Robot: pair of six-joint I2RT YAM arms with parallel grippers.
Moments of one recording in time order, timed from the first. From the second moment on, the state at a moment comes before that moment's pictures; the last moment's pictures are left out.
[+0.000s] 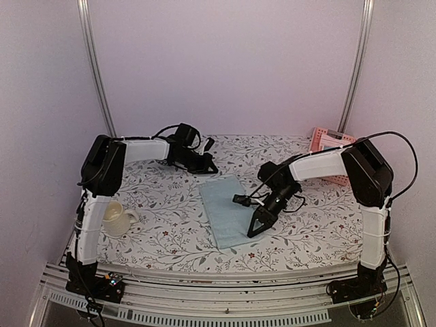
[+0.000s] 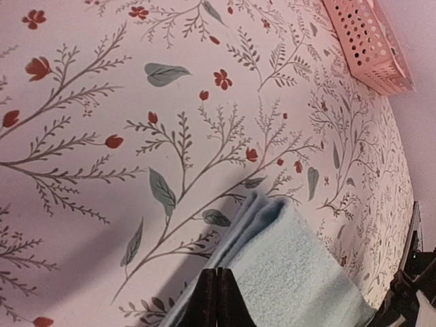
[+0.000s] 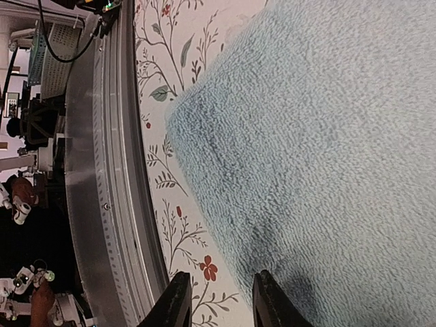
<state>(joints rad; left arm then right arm) -0.51 2.38 1.84 -0.33 0.49 -0.29 0.67 2.07 1.34 -0.85 -0.87 -0.46</state>
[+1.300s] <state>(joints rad) -0.93 1.98 0.92 0.18 0.67 -0.39 0.55 2.49 1.94 -0.75 -0.89 -0.12</state>
